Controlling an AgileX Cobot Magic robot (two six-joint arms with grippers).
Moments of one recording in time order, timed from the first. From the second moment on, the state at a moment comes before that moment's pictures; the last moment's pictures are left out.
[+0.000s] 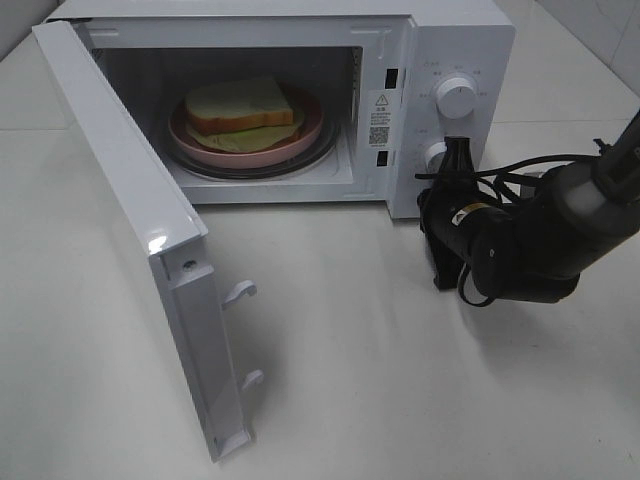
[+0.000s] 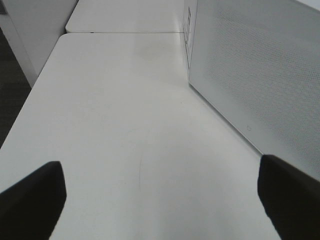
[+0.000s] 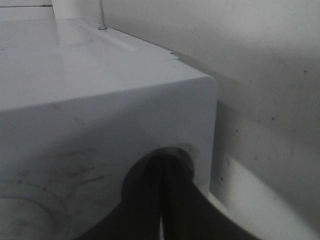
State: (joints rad) left arm 0.10 0.00 -0.50 -0.13 1.04 0.10; right arm 0.43 2.14 -0.81 0.44 -0.93 1.45
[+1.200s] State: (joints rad) left arm 0.10 0.00 -0.50 -0.13 1.04 0.10; right arm 0.42 1.59 -0.54 0.27 -0.28 0.99
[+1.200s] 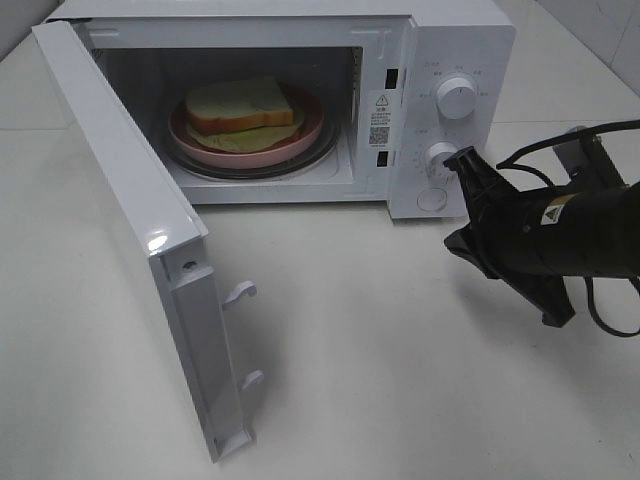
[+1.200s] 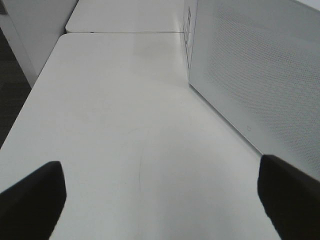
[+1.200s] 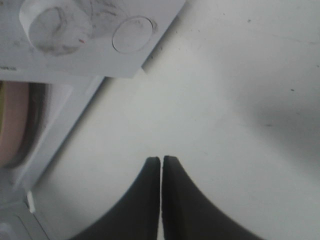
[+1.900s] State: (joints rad) left arm 0.10 0.00 -0.50 -0.13 1.04 0.10; right arm 0.42 1.52 -0.82 0.23 0.47 0.38
